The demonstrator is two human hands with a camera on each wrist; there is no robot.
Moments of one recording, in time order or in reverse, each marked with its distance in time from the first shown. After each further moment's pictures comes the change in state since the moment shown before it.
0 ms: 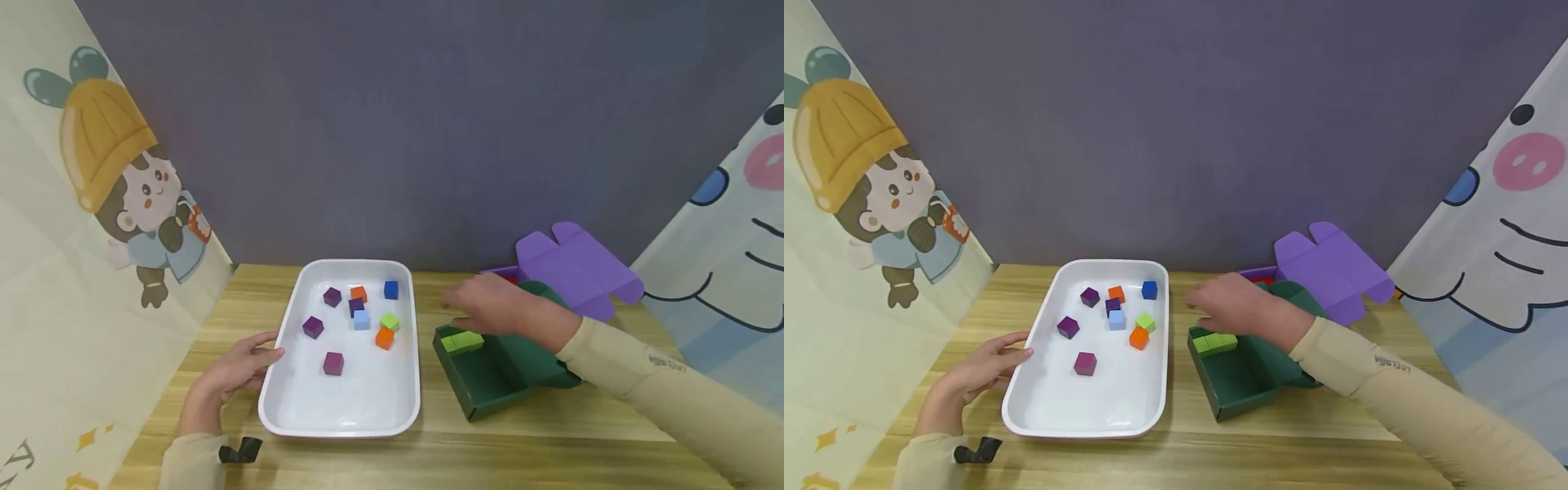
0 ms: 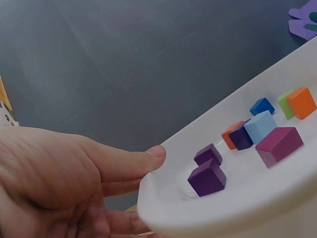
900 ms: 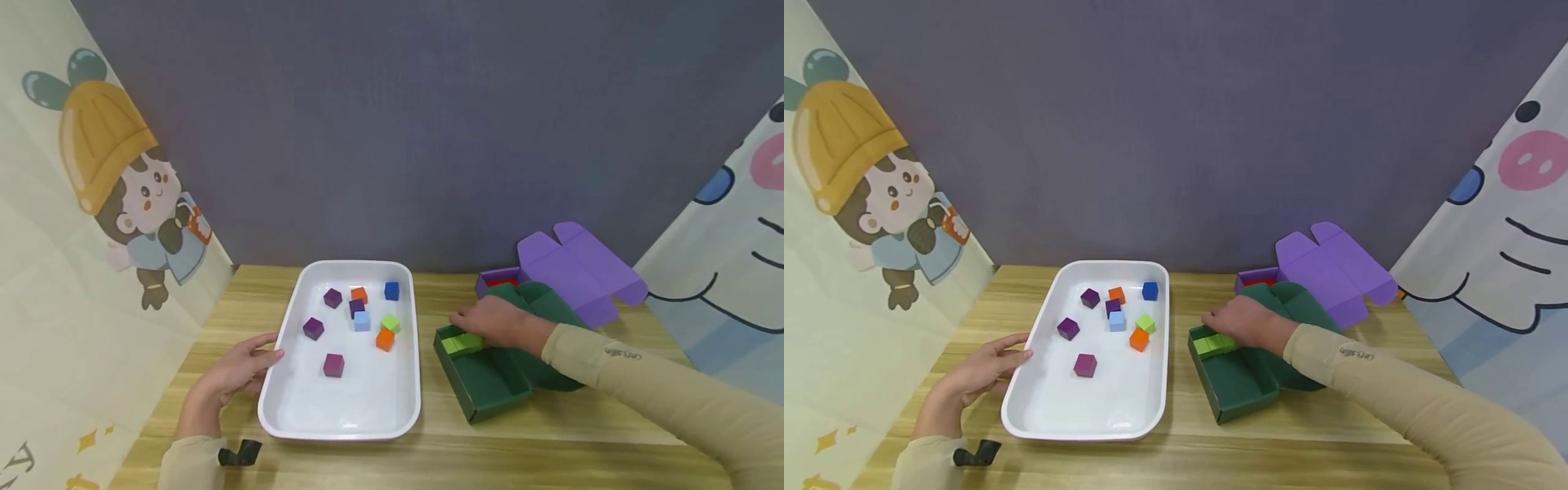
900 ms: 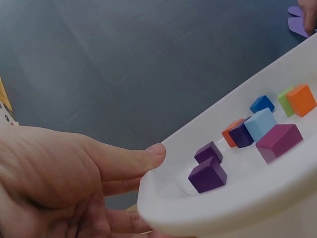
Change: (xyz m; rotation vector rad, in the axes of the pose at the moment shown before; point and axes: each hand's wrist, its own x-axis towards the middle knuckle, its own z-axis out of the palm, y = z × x) left_hand 0.000 0.000 -0.001 -0.011 -0.002 -0.017; right_hand -0.009 0.047 0.094 -0.281 -0.114 -0.124
